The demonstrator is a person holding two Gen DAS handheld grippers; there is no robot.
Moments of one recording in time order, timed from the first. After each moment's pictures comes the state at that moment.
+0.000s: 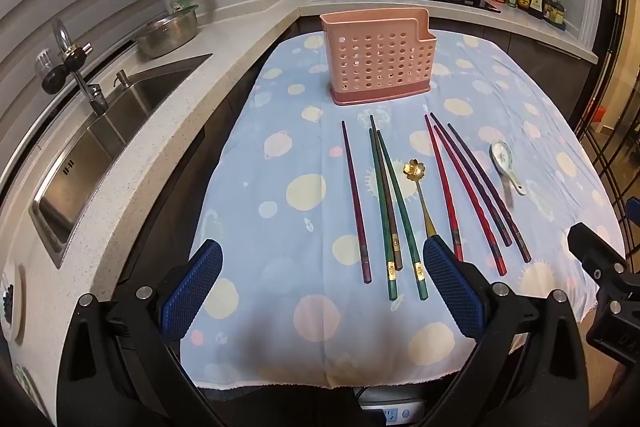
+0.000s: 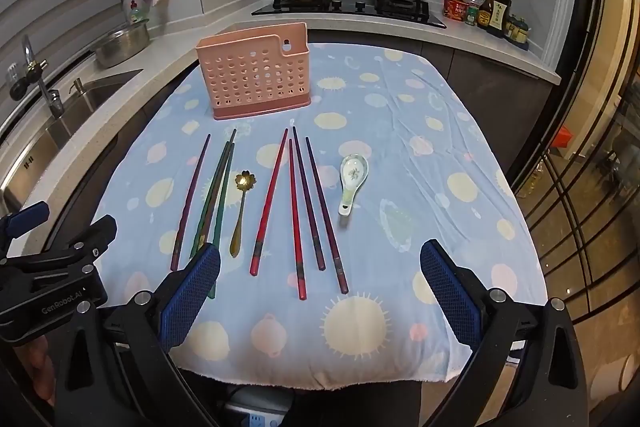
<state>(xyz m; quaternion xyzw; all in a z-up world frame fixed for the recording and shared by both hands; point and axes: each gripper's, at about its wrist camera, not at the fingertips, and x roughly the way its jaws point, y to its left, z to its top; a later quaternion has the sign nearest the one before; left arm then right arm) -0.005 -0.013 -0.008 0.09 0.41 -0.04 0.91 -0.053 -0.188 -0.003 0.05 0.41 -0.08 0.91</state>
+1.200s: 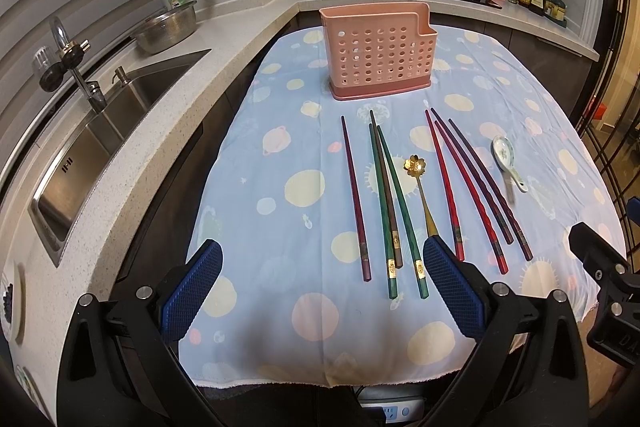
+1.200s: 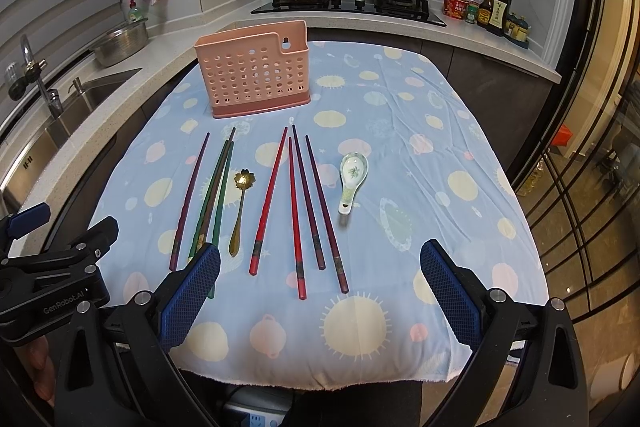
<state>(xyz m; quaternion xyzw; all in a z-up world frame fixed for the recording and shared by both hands) 0.002 -0.007 -0.006 0.09 0.42 -0.04 0.90 -0.053 -0.188 -0.002 0.05 0.41 -0.08 0.91</state>
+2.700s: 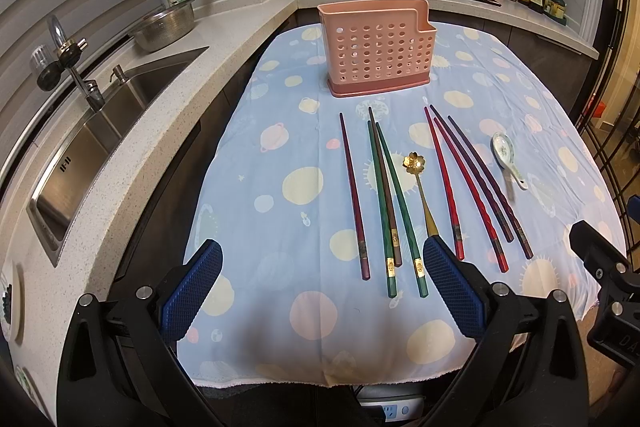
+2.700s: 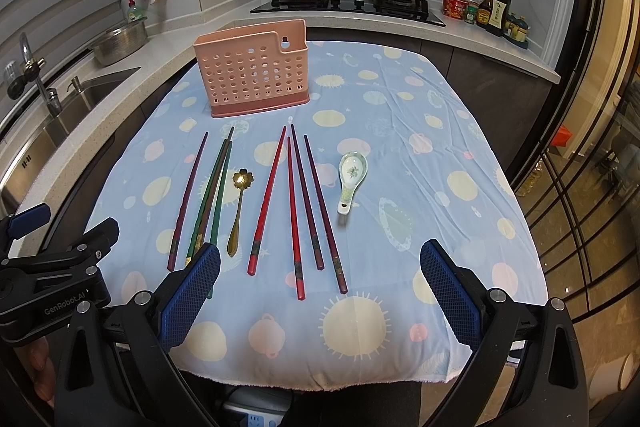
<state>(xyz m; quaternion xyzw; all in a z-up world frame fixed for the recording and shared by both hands) 0.001 -0.006 -0.007 0.09 0.42 -0.04 0.90 -0.052 -0.188 -0.004 0.05 0.41 -0.08 0.91</state>
